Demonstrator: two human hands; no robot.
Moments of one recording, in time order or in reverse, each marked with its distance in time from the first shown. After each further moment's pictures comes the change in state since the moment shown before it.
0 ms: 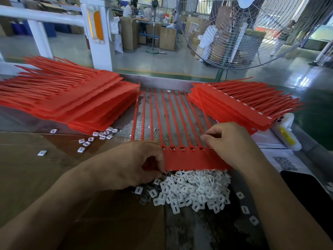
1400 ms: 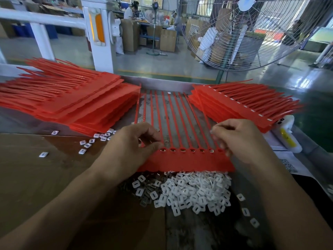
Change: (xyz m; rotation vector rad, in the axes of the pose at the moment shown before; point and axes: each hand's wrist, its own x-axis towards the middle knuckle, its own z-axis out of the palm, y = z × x) left_hand 0.009 -0.002 0.012 -0.243 0.568 -0.124; right_hand 0.001 0.002 -0.010 0.489 0.052 0.176
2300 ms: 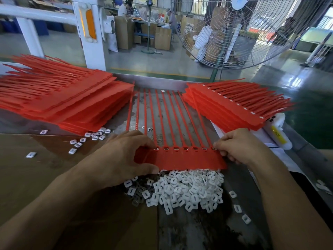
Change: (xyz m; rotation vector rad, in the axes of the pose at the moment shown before) left_hand 0.003 -0.008 -0.013 0.389 -0.466 0.029; right_hand 0.013 0.022 -0.022 -0.298 -0.148 0.241
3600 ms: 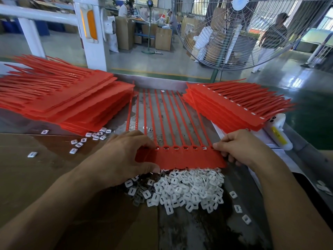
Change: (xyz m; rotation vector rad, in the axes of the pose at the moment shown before) left_hand 0.001 0.002 0.000 -0.009 0.017 -0.005; right_hand 0.001 0.001 -0.004 -0.039 -0.026 -0.014
